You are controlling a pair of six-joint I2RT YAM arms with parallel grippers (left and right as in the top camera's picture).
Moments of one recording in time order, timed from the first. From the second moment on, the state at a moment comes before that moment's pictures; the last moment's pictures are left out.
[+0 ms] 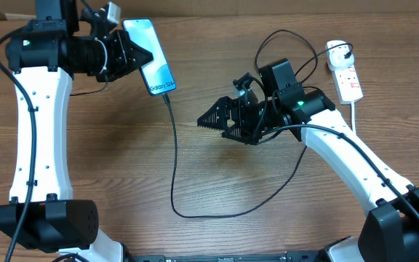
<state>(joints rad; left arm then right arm) 0.06 1.78 1.95 -1.21 0.72 -0.31 0.41 1.63 1.25 -0.66 -0.86 0.62</state>
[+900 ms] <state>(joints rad) 0.05 1.78 1.94 -1.21 0.68 -0.31 0.37 1.63 1.25 -0.82 -0.19 0.62</state>
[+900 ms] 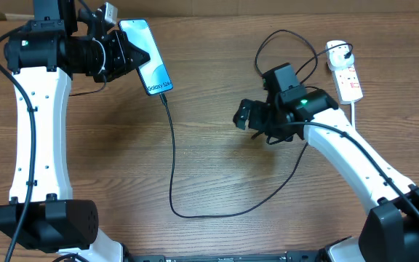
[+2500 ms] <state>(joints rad) -0.16 1.92 1.86 -1.13 0.74 -0.31 0.17 1.63 1.26 -0.89 0.06 0.62</state>
